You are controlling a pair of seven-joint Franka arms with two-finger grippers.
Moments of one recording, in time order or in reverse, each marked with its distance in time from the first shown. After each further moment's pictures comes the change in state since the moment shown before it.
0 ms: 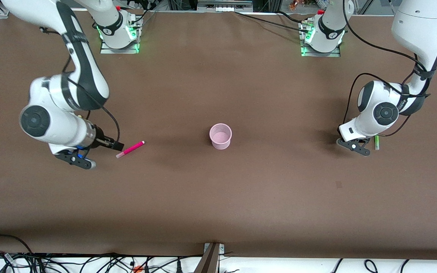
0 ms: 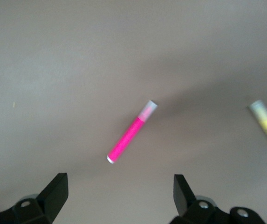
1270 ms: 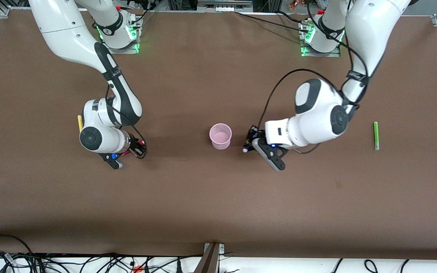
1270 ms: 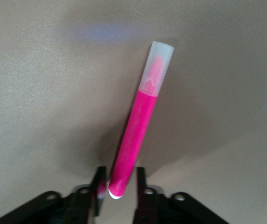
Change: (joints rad) left arm -0.244 0.192 -0.358 0.574 -0.732 0.024 0.232; right arm 0.056 0.162 -0.003 -0.120 0.090 0.185 0.251
